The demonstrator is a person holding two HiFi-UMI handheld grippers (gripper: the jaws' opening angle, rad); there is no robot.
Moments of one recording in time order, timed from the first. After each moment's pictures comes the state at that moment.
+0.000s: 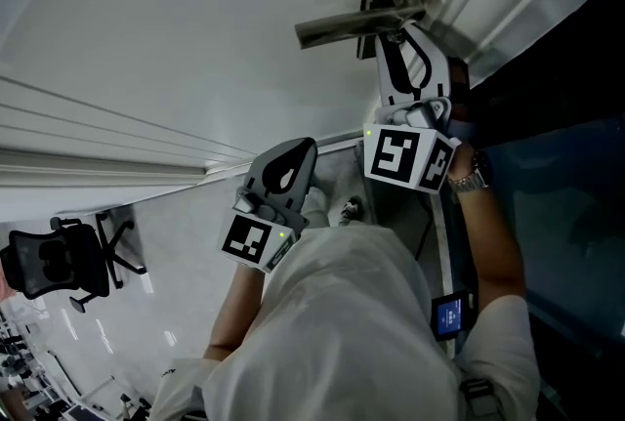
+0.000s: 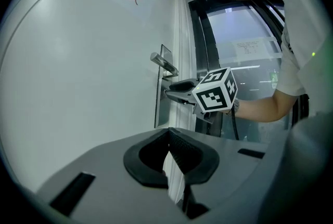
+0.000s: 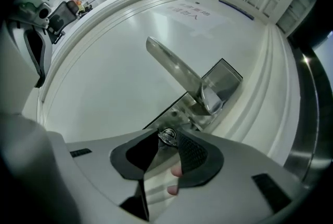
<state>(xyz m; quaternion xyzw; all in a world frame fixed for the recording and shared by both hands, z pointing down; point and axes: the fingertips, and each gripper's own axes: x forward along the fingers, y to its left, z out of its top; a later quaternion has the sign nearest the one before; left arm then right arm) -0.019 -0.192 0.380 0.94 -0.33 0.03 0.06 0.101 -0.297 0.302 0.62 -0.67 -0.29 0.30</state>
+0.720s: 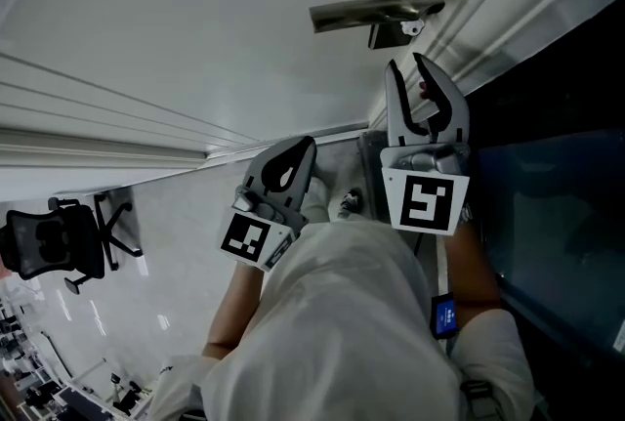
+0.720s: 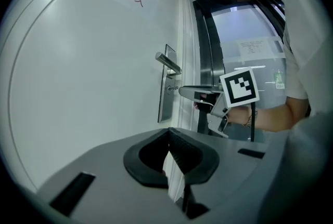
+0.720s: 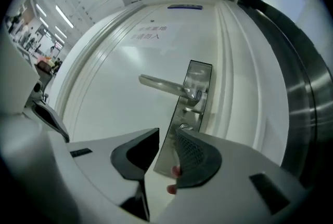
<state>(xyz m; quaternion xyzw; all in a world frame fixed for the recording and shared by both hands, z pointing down) -0.033 -0.182 0.393 0.93 -0.35 0.04 0.07 0.086 -0.244 0.298 0.64 -0.75 -0.14 0.06</state>
